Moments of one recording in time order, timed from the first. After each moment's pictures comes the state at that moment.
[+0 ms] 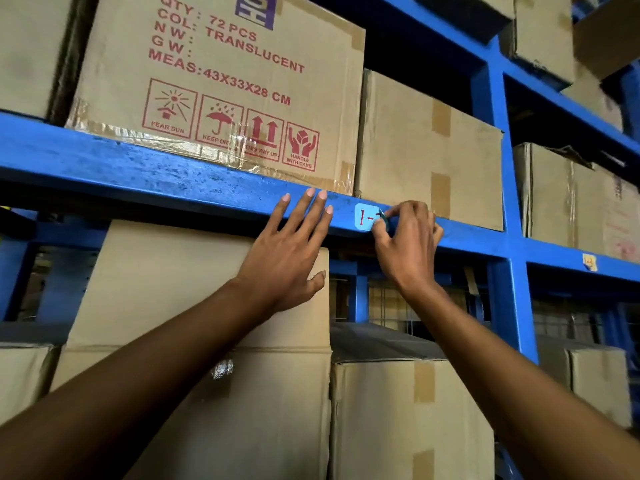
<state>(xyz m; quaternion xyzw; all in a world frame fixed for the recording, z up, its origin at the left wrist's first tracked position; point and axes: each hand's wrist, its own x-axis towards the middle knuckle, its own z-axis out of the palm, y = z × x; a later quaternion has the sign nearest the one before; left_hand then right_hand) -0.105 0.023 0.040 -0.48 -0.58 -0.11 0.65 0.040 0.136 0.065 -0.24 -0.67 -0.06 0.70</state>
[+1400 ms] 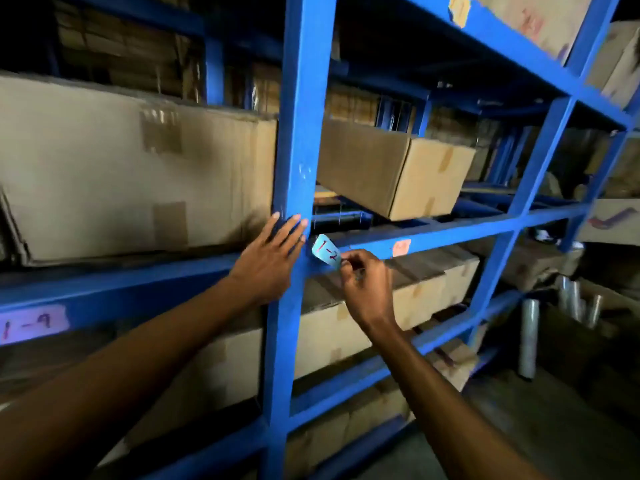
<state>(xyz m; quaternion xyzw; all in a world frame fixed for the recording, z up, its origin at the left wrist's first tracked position) 0.160 0.312 -0.280 -0.64 -0.62 0.05 0.45 0.336 0.349 -0.287 -0.38 -0.74 0.18 0.53</state>
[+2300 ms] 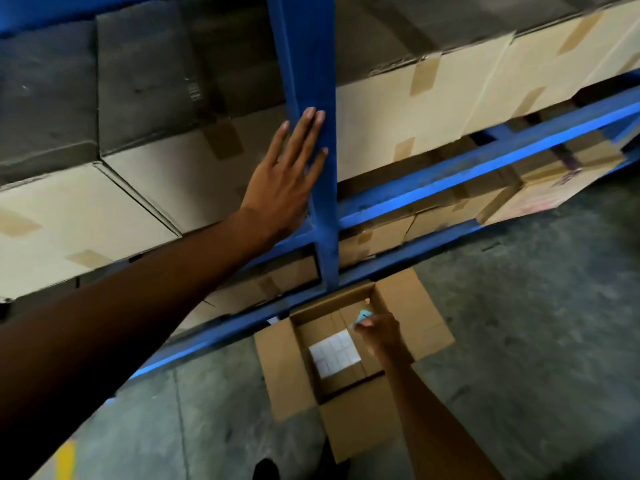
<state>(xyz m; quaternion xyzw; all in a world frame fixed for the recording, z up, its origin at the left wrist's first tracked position) 0.181 0.297 -0.511 -0.63 -0.67 0.21 0.32 0.395 0.278 -0.683 -0.60 -0.61 0.52 -0.01</state>
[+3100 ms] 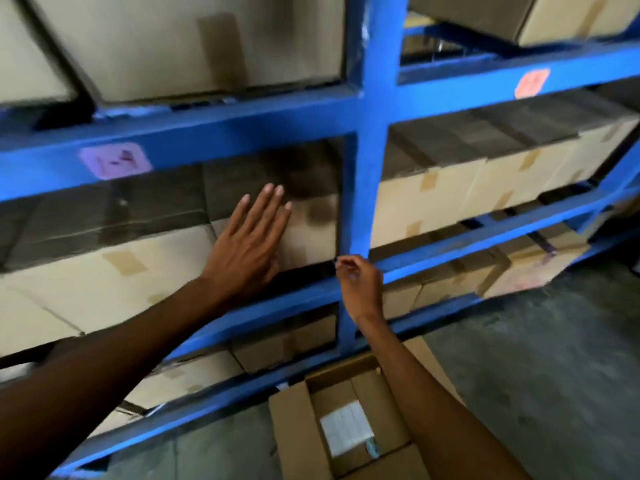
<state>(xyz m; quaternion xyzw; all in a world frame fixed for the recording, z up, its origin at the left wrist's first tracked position) 0.114 0.149 -0.426 -0.64 -0.70 0.04 0.31 0.268 0.262 -0.522 -0.44 -0.67 0.46 0.38</state>
